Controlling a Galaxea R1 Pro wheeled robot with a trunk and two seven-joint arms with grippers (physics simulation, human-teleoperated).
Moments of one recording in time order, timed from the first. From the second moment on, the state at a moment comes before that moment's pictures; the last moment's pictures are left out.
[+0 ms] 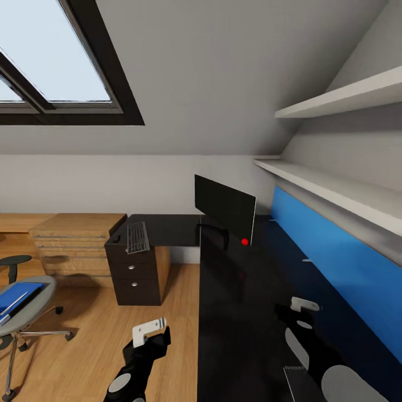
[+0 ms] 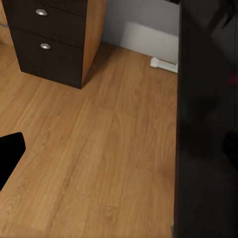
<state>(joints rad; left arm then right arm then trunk) -0.09 0.10 -0.57 -1.57 0.65 0.27 0.78 -0.59 -0.10 0.11 -0.51 -0.33 0.02 -0.31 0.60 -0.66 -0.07</state>
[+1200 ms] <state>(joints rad) -0.09 0.10 -0.65 -1.59 0.65 0.27 0.90 -0.70 -0.18 0.11 -0.37 -0.34 0.29 -0.31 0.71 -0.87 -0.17</state>
